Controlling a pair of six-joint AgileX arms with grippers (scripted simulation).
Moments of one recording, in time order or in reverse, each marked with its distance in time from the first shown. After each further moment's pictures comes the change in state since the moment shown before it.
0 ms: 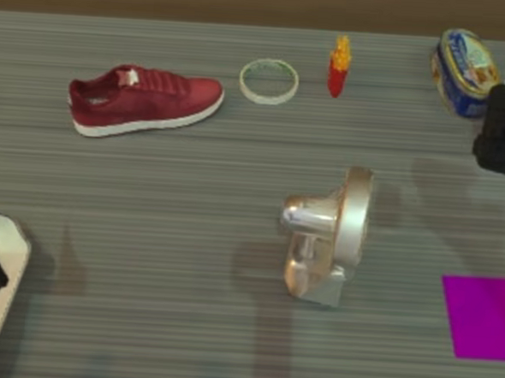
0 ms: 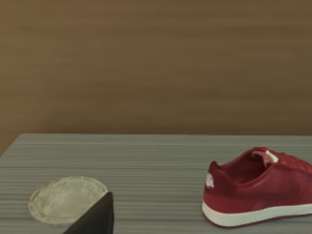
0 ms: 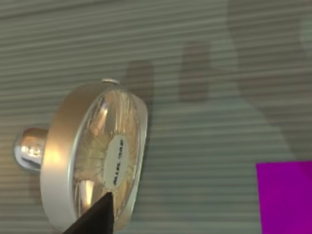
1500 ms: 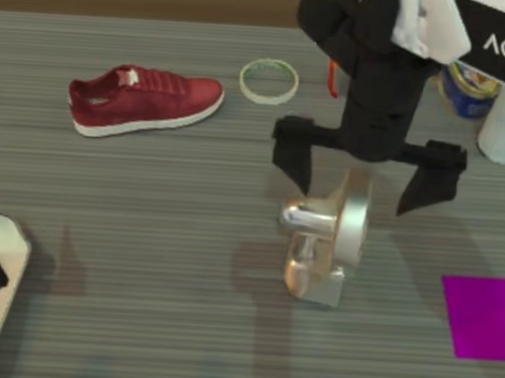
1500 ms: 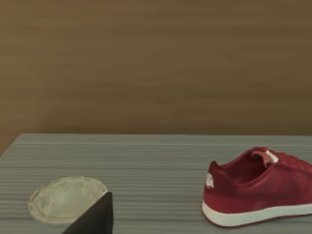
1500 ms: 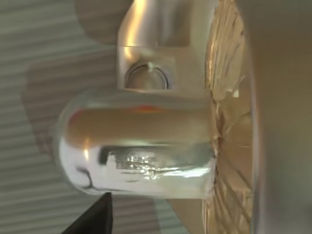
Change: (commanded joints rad) left arm 0.000 0.000 0.000 0.000 0.000 0.000; right arm 0.251 0.889 0.703 -0.436 -0.003 0.336
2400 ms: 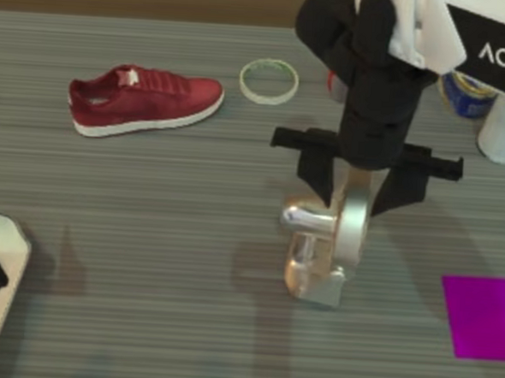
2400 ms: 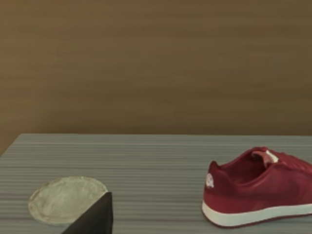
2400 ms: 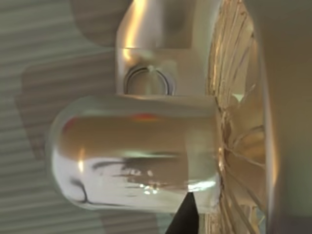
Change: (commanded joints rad) left arm 0.000 0.000 0.000 0.000 0.000 0.000; right arm 0.001 0.000 -0.038 0.038 0.000 0.001
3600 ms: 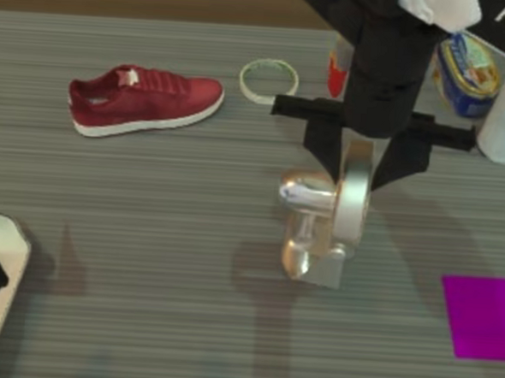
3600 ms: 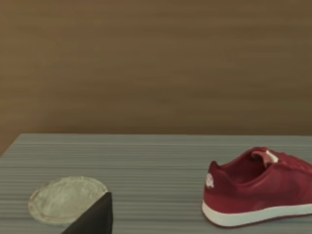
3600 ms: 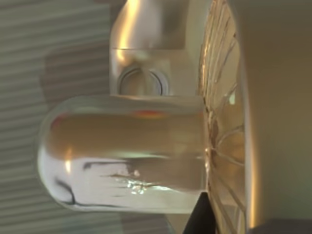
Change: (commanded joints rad) left arm 0.000 0.000 0.000 0.000 0.000 0.000; right arm 0.005 0.009 0.180 -0.172 0.000 0.001
